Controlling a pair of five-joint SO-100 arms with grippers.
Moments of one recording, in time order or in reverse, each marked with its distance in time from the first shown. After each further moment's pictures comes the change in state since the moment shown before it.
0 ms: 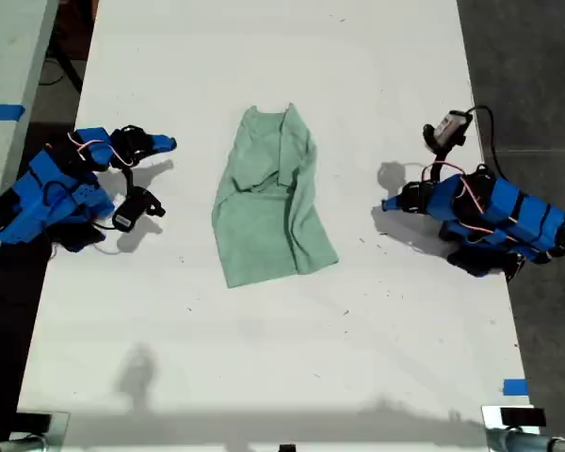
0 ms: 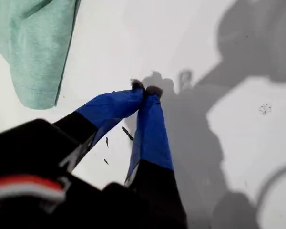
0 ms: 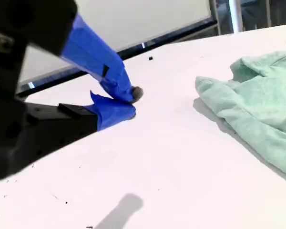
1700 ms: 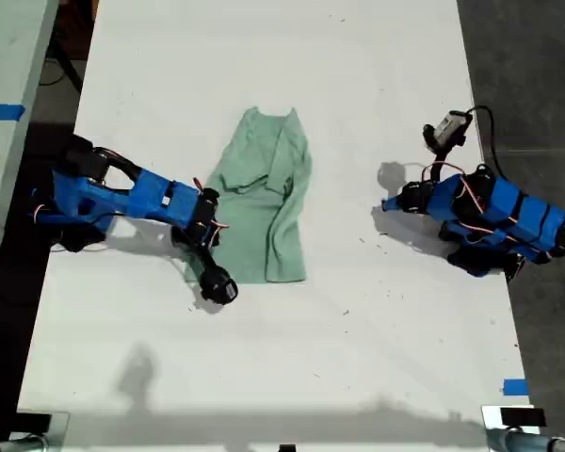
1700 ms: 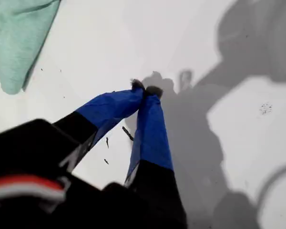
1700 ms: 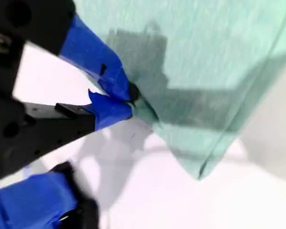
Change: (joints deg) arm 0 51.0 -129.7 -90.9 34.0 -53.2; arm 1 0.0 0.0 0.0 0.0 0.2
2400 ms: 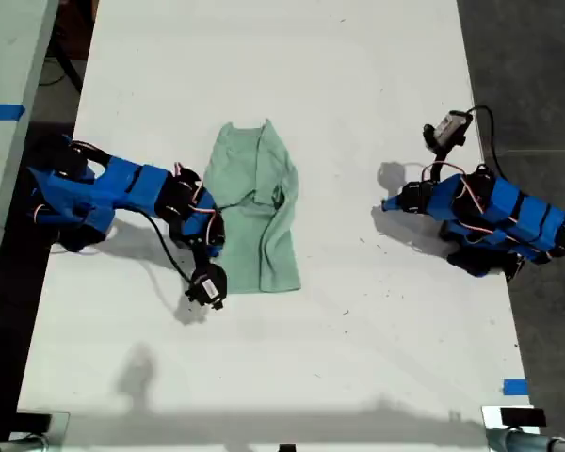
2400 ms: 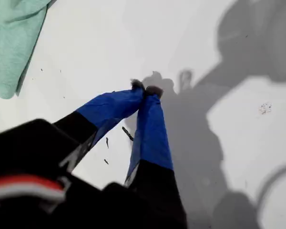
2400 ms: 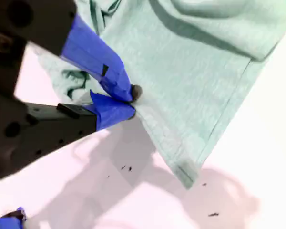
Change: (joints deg) arm 0 3.9 9.5 -19.9 -0.2 2.0; arm 1 0.1 0.0 0.0 0.0 0.0
